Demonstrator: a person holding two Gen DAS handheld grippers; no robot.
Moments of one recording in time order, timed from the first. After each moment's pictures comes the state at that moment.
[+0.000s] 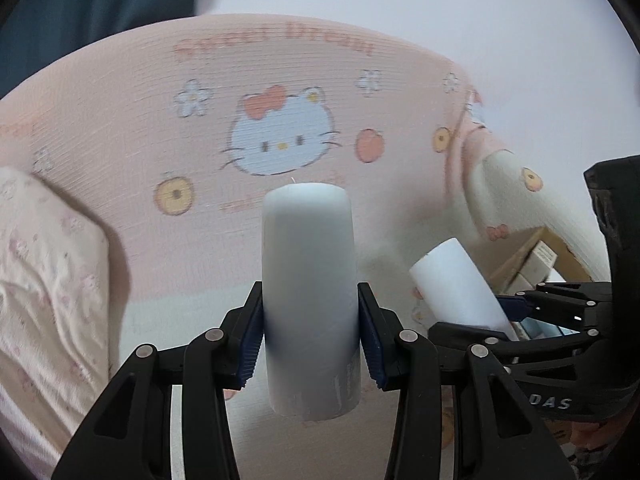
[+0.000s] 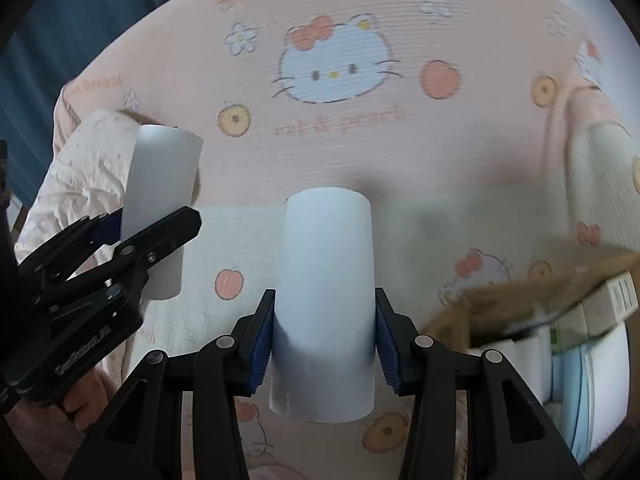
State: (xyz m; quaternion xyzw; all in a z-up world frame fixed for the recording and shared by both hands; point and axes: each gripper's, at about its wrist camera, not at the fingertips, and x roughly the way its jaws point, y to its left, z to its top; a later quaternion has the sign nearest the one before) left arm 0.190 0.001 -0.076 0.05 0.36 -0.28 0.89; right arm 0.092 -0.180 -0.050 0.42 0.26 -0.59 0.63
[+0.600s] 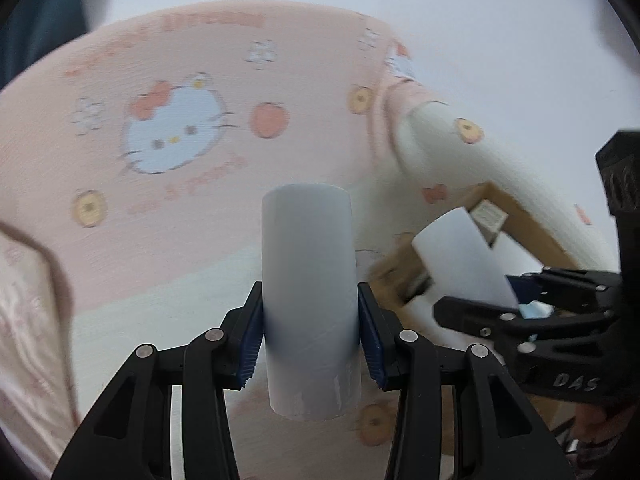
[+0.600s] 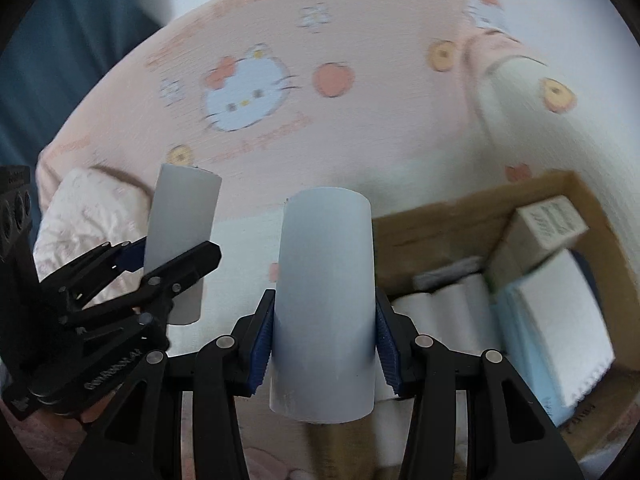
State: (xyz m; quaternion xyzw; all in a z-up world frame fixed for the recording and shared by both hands) left arm 0.150 -0.111 -0.077 0.10 0.39 -0.36 0.84; right arm -0.009 -0.104 -0.050 0.47 0.17 -0.66 0.57
